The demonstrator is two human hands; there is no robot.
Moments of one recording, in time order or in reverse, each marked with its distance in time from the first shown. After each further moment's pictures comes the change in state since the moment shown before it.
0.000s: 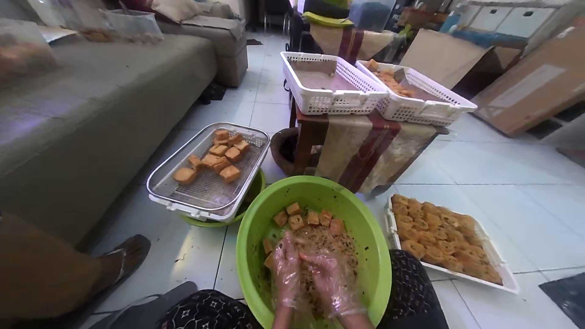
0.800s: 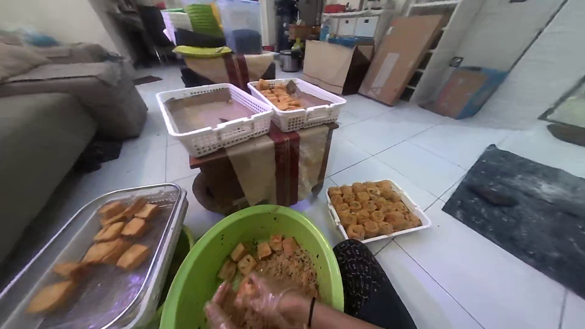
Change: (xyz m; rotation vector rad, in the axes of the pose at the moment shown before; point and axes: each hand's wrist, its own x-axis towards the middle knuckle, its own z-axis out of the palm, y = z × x) left_hand 0.028 -0.032 -0.004 -0.045 -0.170 0.012; right_hand 0.069 0.034 0.005 0.418 -0.492 0.310
